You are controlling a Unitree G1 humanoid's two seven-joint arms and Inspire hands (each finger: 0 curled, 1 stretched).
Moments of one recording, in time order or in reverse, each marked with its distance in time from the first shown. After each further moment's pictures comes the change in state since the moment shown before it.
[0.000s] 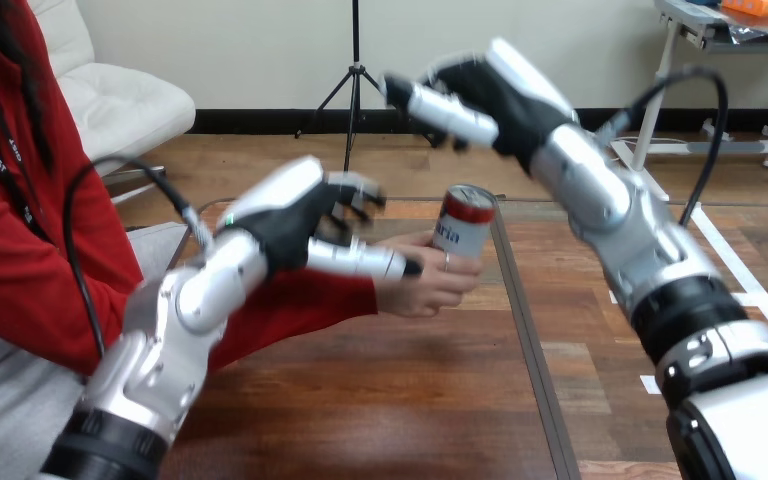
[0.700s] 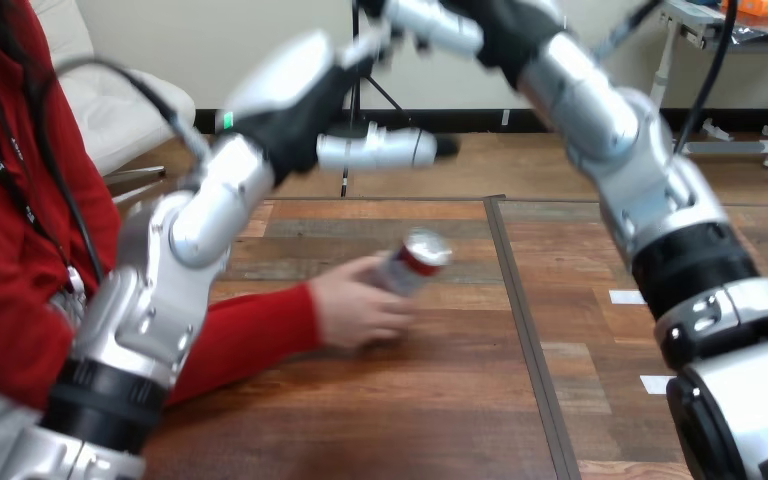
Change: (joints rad) left arm -0.126 0.002 0.050 -0.112 0.003 -0.054 0.079; right arm -0.096 -0.007 -0.008 -0.159 0.082 0.001 0.053
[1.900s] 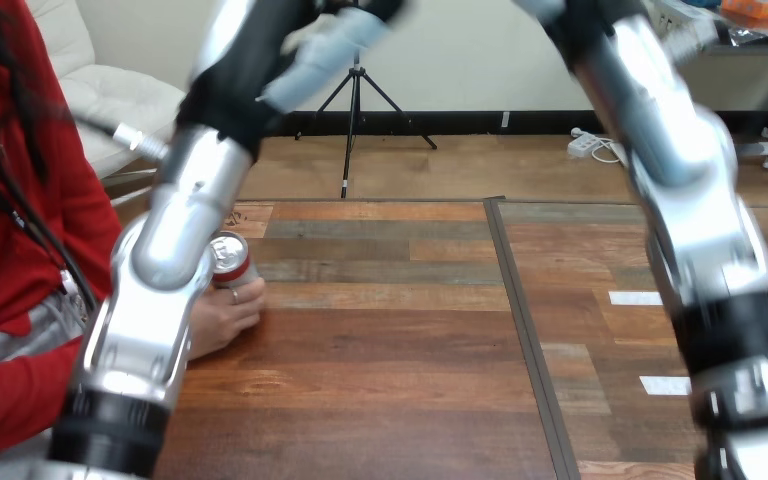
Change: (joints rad) left arm 0.079 -0.075 0.139 0.057 -0.375 -0.346 0.187; right arm 0.223 -0.038 -0.106 -0.315 0.220 -0.106 0.001
